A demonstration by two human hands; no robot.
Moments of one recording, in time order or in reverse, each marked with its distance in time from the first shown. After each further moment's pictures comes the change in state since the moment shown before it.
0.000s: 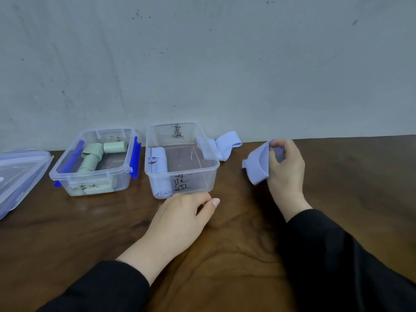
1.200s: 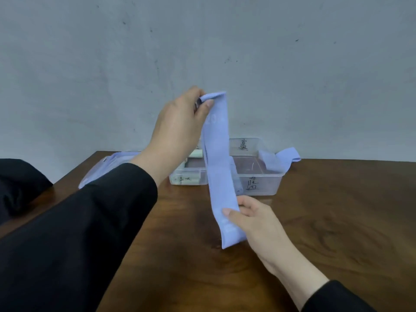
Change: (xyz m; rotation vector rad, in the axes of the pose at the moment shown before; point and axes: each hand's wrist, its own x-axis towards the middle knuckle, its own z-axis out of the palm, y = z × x) left_hand 0.002 0.010 -0.219 0.153 0.568 -0.026; right_hand -0.185 -0.132 0.051 0.314 -0.848 0.369
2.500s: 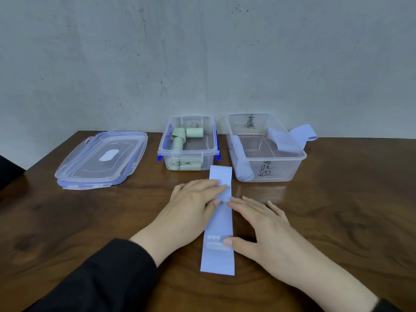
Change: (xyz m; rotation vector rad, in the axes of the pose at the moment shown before) left_hand -0.139 -0.089 0.076 0.085 -0.687 -0.006; right_hand 0.015 0.031 -0.007 -1.052 -0.213 -0.174
